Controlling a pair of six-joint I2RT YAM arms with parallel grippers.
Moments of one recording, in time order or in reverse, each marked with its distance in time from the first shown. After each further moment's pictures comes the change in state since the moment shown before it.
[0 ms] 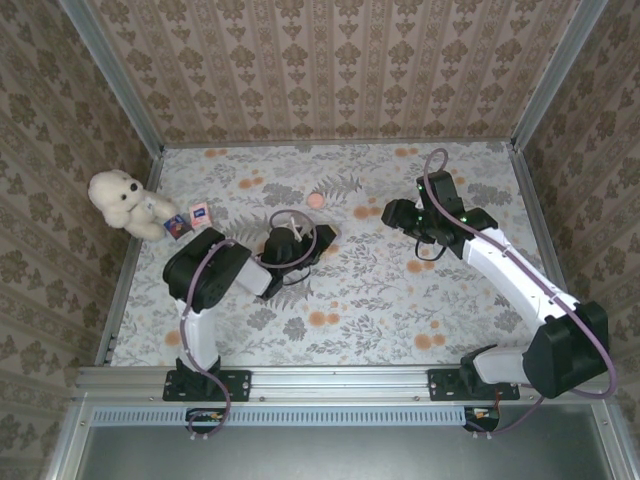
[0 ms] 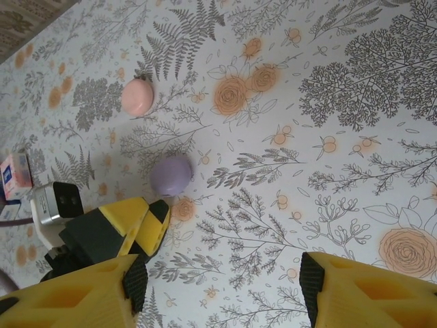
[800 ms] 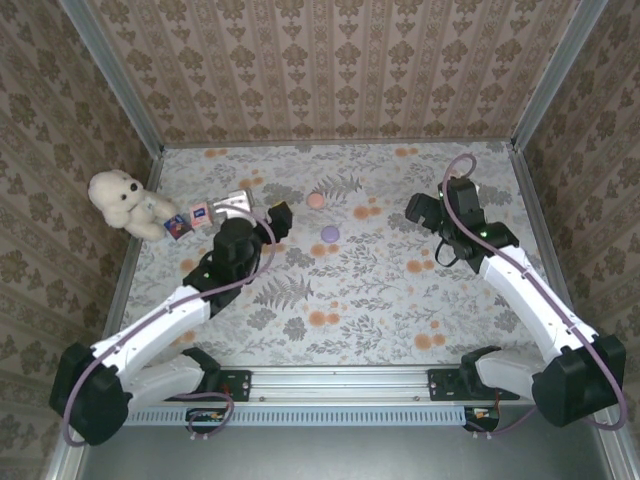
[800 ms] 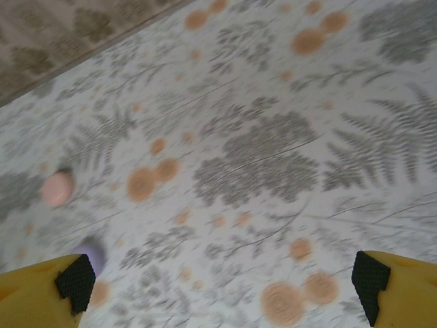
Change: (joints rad) left arm -0.020 -0.941 -0.009 -0.849 -0.702 0.852; right arm -0.066 -0.157 -0.116 0.048 0.357 -0.098
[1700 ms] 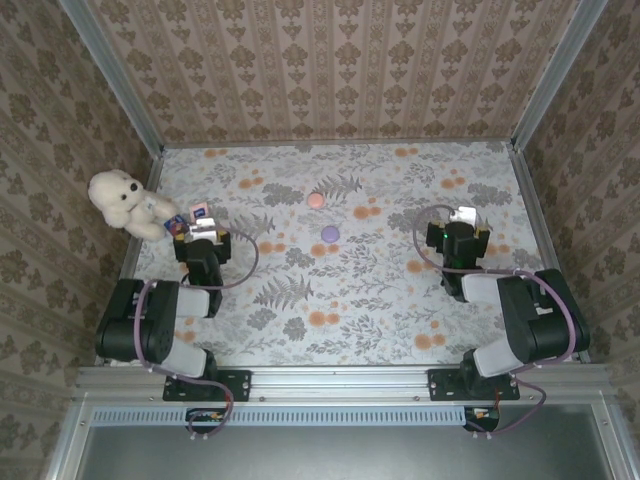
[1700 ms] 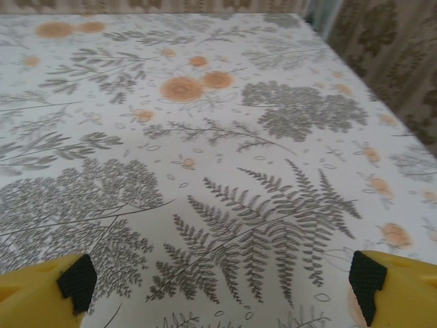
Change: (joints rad) left arm 0.521 0.488 -0.351 0.750 0.045 0.547; right arm -0.176 0.335 -0.574 1.185 0.148 -0.536
